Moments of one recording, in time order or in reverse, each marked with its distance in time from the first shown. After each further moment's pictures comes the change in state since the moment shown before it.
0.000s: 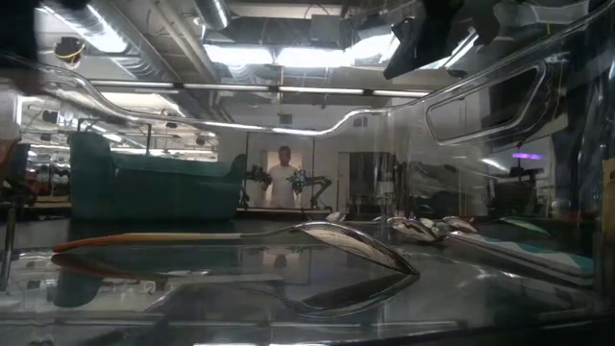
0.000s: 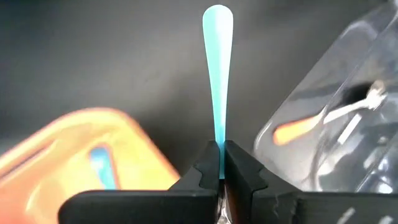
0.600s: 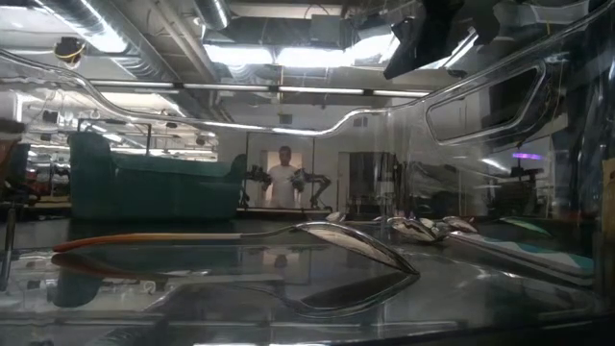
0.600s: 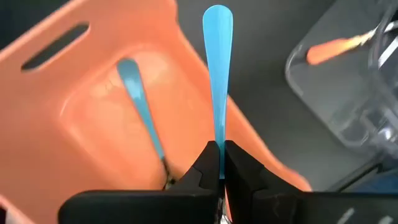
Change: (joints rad) left arm -0.203 0.000 0.000 -0.042 0.109 -0.193; right arm 0.000 0.000 0.000 0.000 0.000 0.000
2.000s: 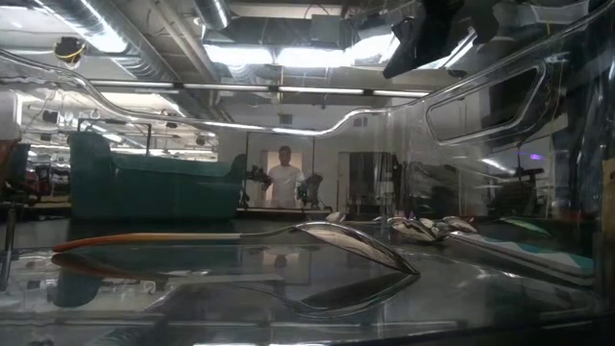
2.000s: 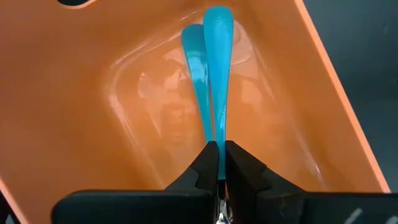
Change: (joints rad) left arm 0.012 0.214 0.000 -0.059 0.156 -0.169; right arm 0.000 0.000 0.000 0.005 0.000 0.007
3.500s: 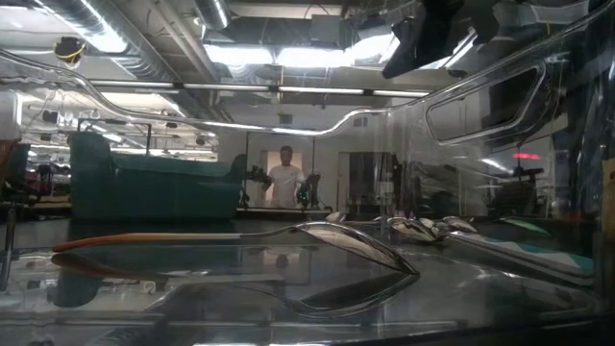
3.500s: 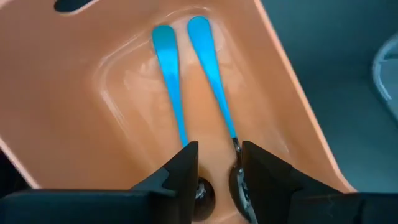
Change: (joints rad) left arm 0.009 -0.103 0.000 0.023 -0.005 0.050; right arm 0.000 0.000 0.000 -0.001 0.000 0.000
